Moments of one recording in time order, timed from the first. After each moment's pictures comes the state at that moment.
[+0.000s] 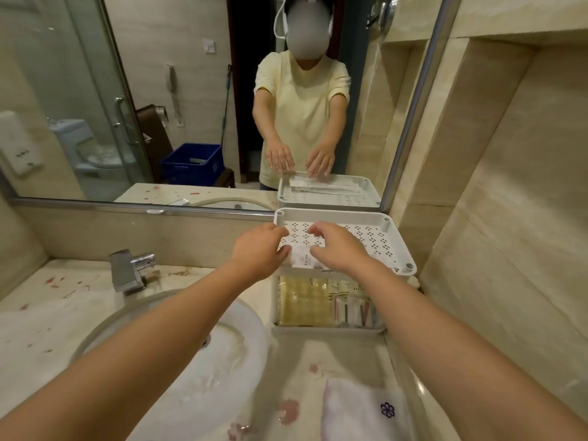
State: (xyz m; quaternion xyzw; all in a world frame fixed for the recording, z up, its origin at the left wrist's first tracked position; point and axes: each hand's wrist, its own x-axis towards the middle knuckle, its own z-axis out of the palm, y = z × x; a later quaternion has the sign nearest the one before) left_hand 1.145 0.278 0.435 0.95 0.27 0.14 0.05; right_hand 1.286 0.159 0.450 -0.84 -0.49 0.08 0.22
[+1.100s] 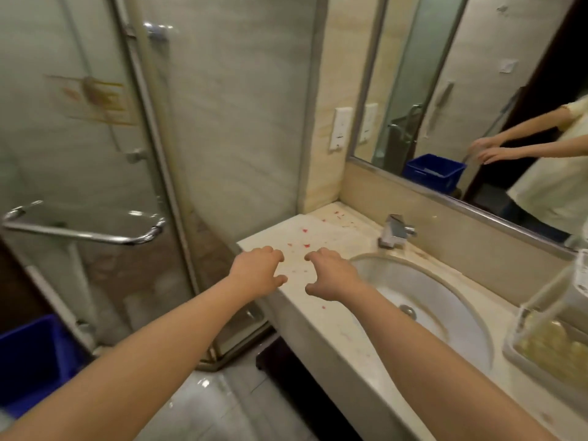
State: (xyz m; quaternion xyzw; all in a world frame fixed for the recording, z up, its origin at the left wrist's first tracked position) left_hand 0.599 0.197 0.390 0.76 0.65 0.03 0.04; right_hand 0.779 0.213 0.398 -0.57 -0.82 0.10 -0.01
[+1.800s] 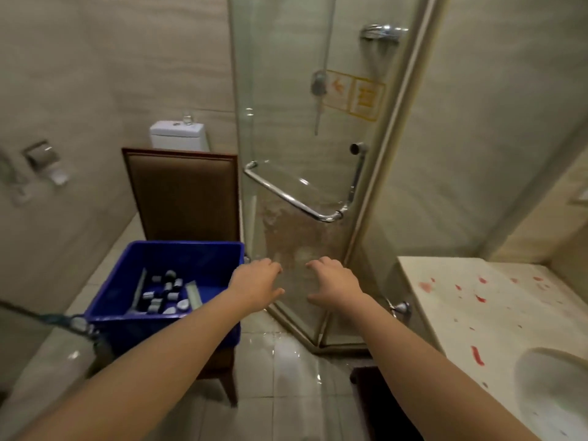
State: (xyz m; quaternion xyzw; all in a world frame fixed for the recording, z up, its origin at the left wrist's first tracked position) left_hand 0.362 0.022 0.346 0.52 0.85 0.03 0.07; right_hand 0.498 0.149 0.364 -0.27 -0.96 0.10 -0.06
